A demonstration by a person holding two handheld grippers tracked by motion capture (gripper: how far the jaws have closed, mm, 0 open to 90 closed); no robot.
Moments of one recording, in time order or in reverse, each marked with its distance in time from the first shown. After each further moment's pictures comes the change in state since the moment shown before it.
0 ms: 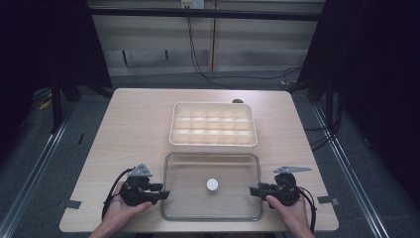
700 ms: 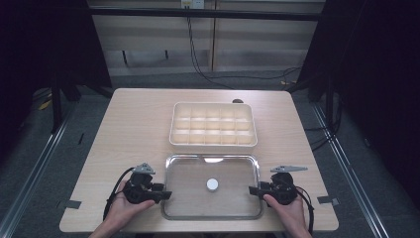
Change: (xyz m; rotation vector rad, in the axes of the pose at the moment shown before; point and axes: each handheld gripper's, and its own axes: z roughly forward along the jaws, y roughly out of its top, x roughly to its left) left arm 0.005 0.003 0.012 0.056 -0.016 -0.043; right arm 0.001 0.001 0.008 0.009 -0.078 -0.020
